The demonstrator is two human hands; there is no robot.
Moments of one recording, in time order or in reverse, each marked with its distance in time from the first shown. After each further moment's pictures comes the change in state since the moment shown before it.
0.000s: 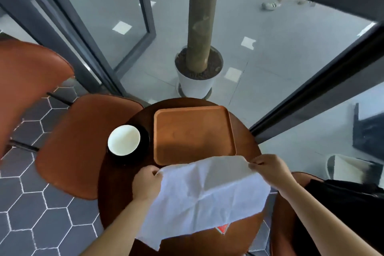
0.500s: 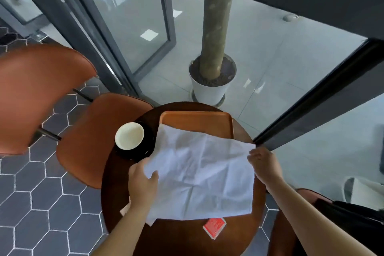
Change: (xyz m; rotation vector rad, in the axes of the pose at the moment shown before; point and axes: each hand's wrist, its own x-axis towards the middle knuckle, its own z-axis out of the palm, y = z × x) left_hand -0.045 0.016 0.011 -0.237 0.339 -0.043; right_hand 0.044 0.005 0.003 0.188 0.114 -0.036
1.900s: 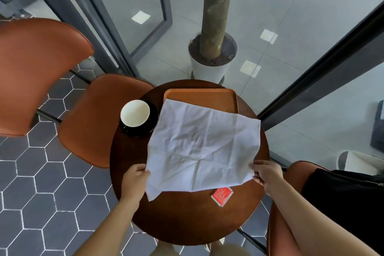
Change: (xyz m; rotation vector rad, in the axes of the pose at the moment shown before) left_hand -0.008 -0.100 -0.025 -0.195 -0.164 -0.285; right_hand -0.068 0.058 0.045 0.418 -0.004 0.572
